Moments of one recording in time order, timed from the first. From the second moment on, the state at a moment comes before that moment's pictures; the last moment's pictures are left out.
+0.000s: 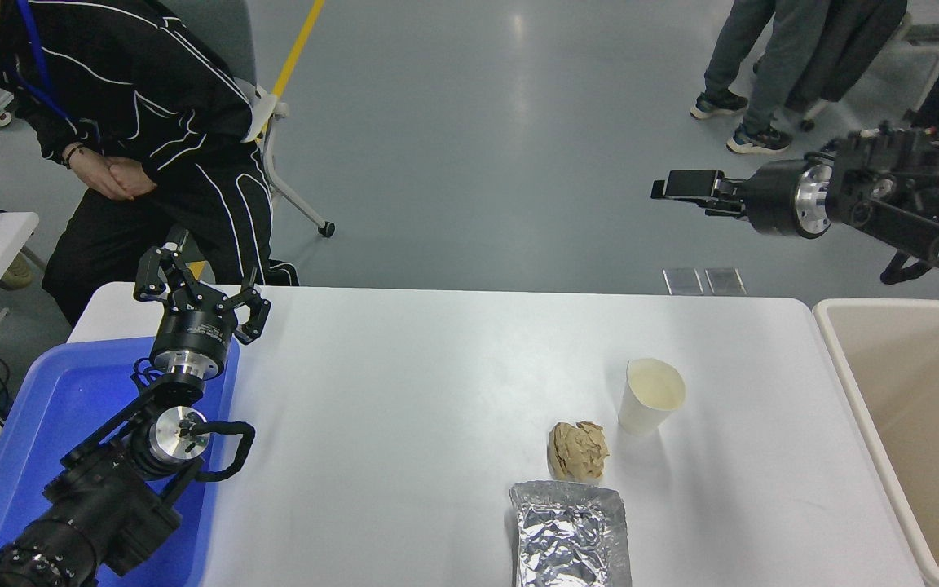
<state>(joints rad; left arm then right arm) -0.52 0.22 -1.05 -0.60 0.18 -0.33 -0.58 1.53 -0.43 -0.63 0.74 -0.83 0.23 0.43</state>
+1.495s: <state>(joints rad) -0.52 0.22 -1.05 -0.60 0.18 -0.33 -0.58 1.25 -0.39 -0.66 0.71 -1.04 0.13 0.43</state>
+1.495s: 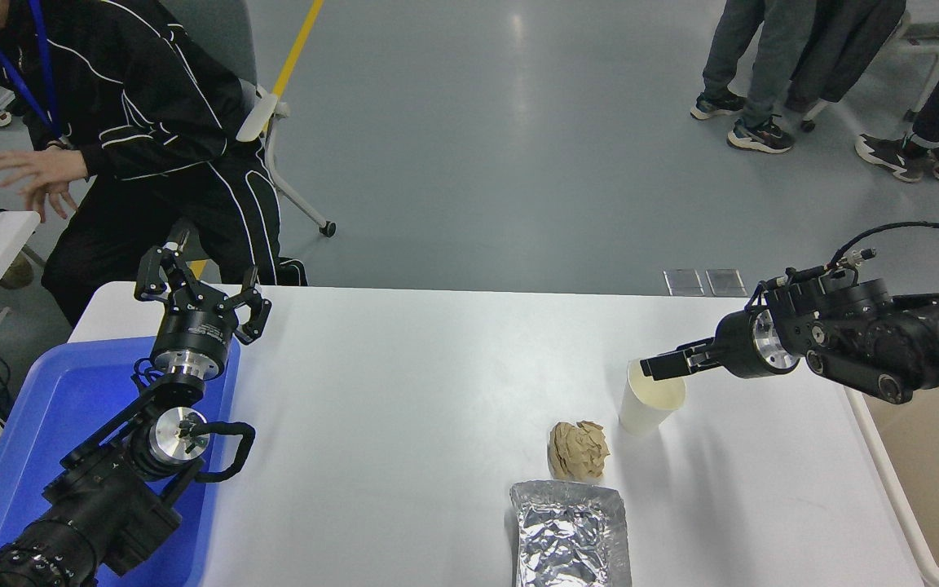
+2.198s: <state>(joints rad) -0.52 0.22 -1.05 -0.60 0.18 -0.33 -0.58 1.16 -0.38 -0.66 0.67 -1.00 0.07 0.43</state>
